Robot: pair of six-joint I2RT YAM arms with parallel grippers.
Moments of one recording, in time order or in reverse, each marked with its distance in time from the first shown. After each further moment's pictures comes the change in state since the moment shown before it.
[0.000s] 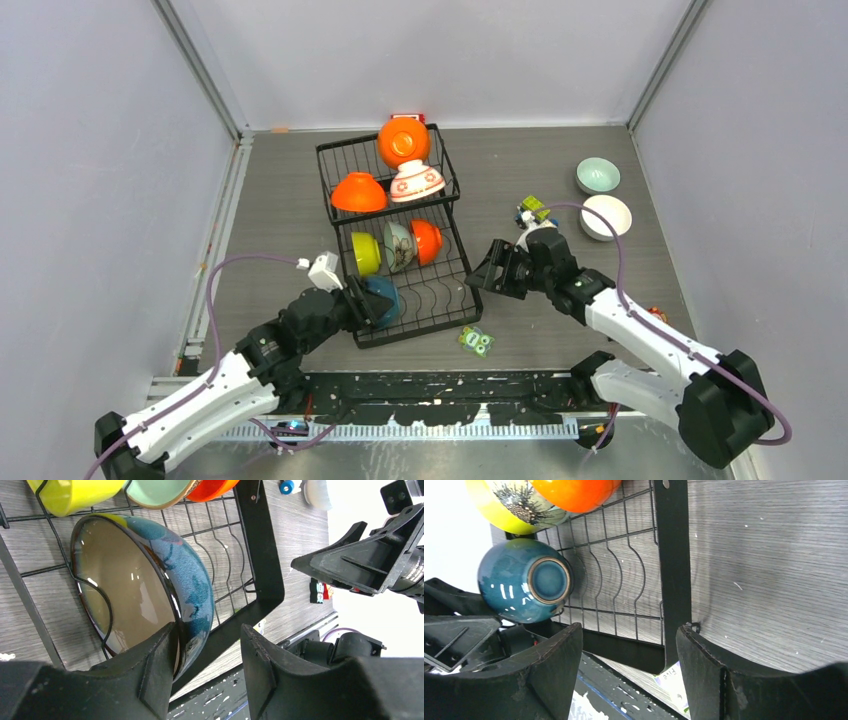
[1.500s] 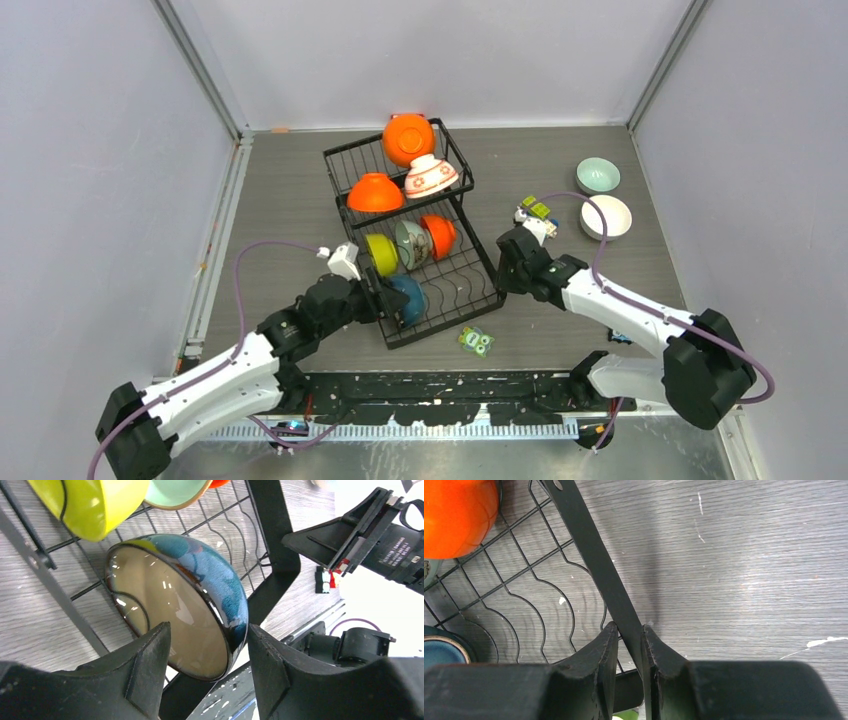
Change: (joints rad) left arm 0.029 0.208 0.022 0.158 0.089 0.053; right arm 0.115 0.211 0.127 -0.201 0.542 -0.069
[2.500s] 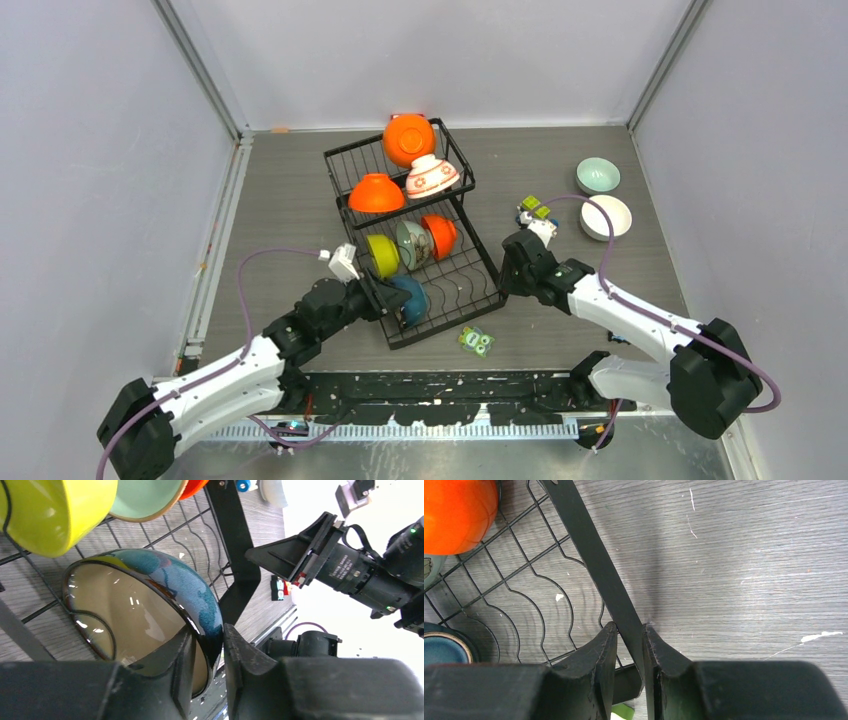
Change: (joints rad) left arm 0.031 0.045 -0.101 0.298 0.085 -0.100; right arm -0.021 -0.056 -0.036 -0.002 -0.012 0.001
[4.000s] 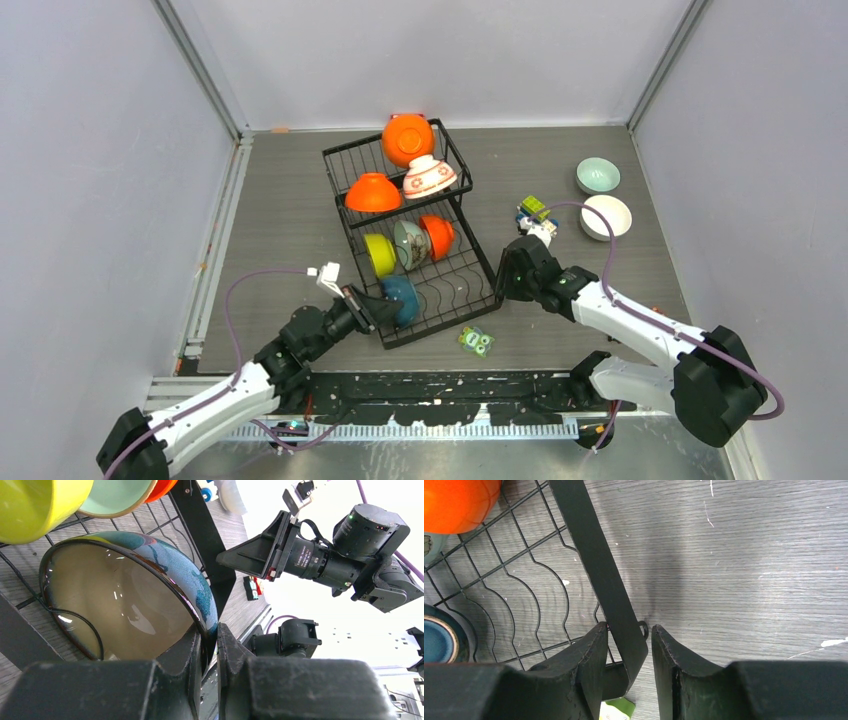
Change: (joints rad) left arm 0.000 -0.278 -0.254 0.216 0.013 -0.002; right arm -0.006 -0.045 -0.066 0.057 -0.072 -0.023
